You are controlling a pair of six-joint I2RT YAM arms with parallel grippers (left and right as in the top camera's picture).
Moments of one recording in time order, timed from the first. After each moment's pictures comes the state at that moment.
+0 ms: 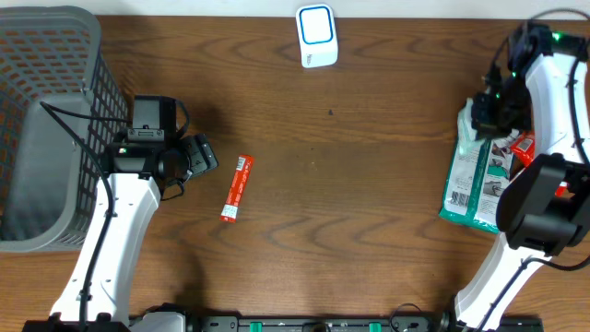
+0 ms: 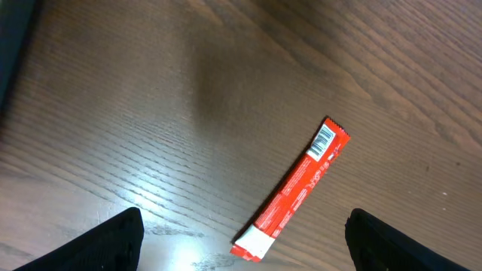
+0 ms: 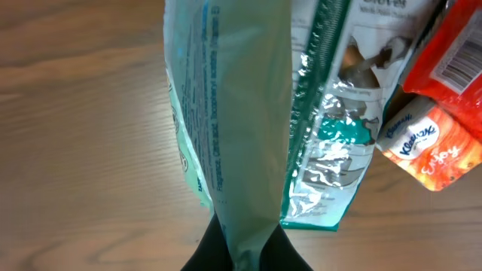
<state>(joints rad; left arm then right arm) -0.03 1.37 1.06 -0.87 0.02 -0.46 -0.23 2.12 1.94 -1.49 0.00 0.02</state>
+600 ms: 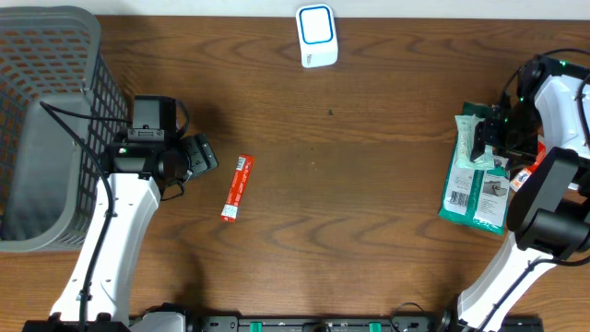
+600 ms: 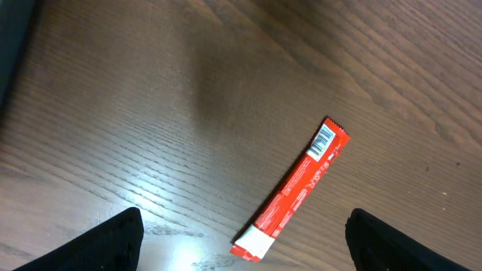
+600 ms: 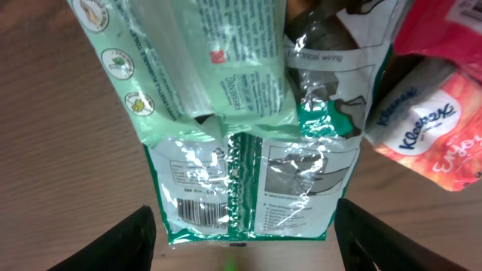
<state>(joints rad) -0.03 1.37 1.06 -0.87 0.02 -0.46 -0.31 2.12 1.75 -1.38 0.02 0.00</state>
